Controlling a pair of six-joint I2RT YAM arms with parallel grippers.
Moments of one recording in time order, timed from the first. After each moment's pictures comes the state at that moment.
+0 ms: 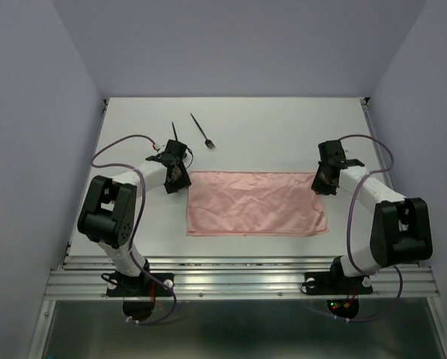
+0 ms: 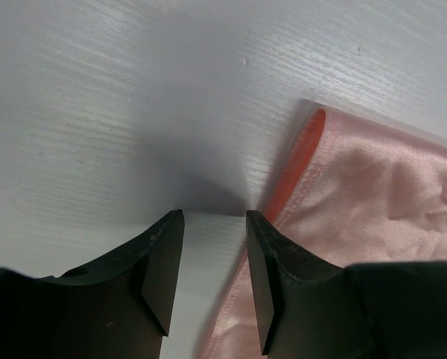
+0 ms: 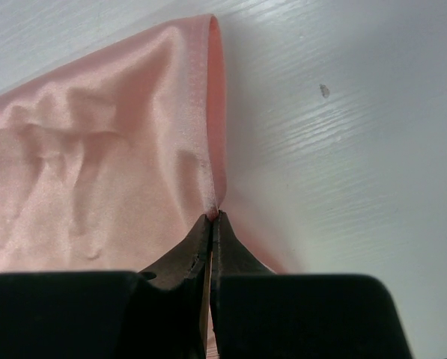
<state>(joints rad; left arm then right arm) -0.34 1.68 0.97 -0.43 -0.17 -0.68 0.11 1.47 0.90 -0.57 0.22 0.50</state>
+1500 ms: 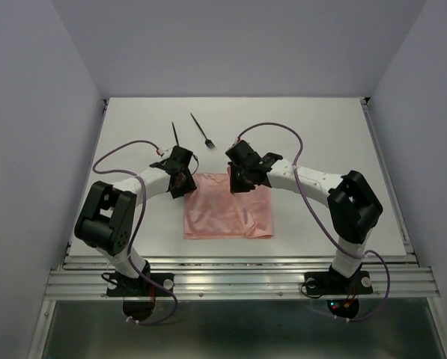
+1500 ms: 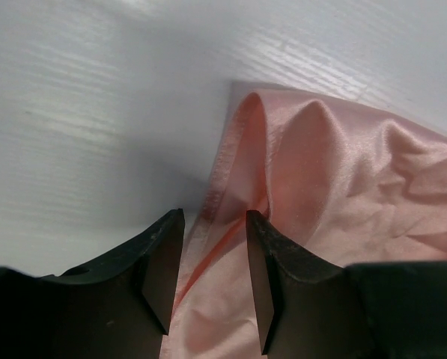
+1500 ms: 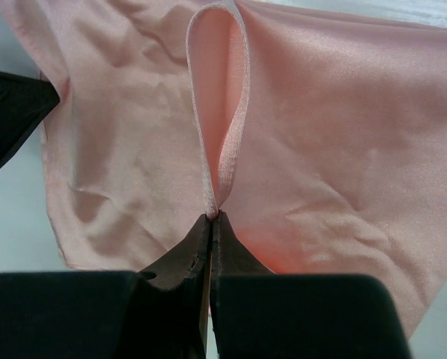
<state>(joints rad) -0.40 1.63 0.90 -0.35 -0.16 -0.76 0.79 1.82 1.34 -0.52 0.10 0.69</state>
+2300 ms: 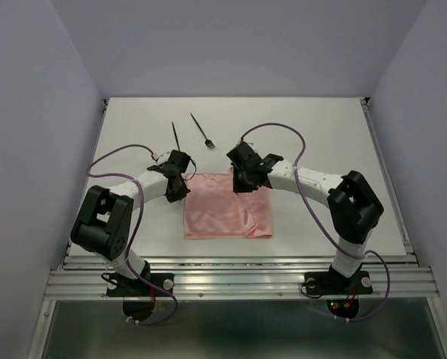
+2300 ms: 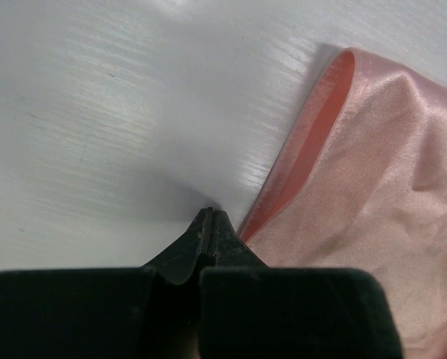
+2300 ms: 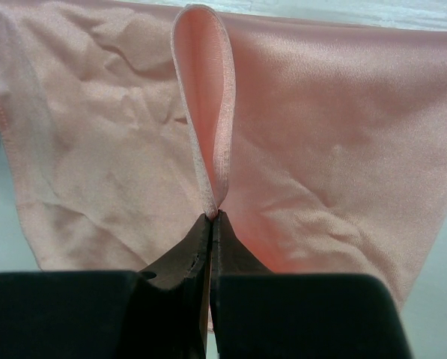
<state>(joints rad) -0.40 1.58 0.85 -0.46 -0.25 -0.78 0.79 1.82 1.32 -0.52 0.16 0.70</state>
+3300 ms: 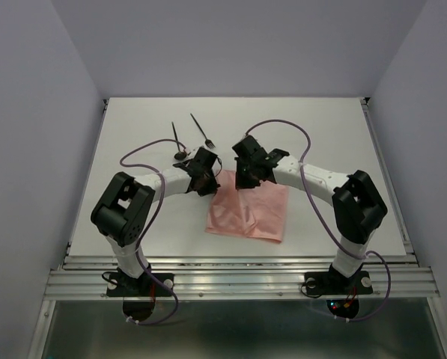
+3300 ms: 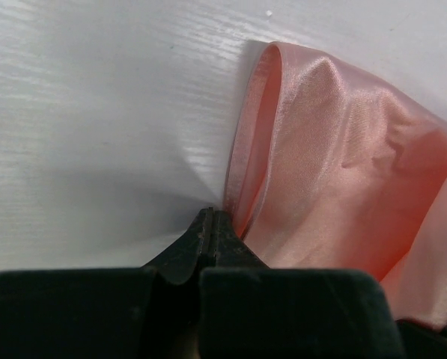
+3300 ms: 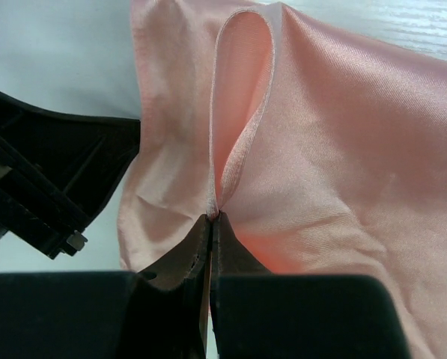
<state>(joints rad) -0.59 1.76 1.00 -0.26 -0.08 -0.86 0.74 1.80 1.33 -0.54 0.10 0.70</state>
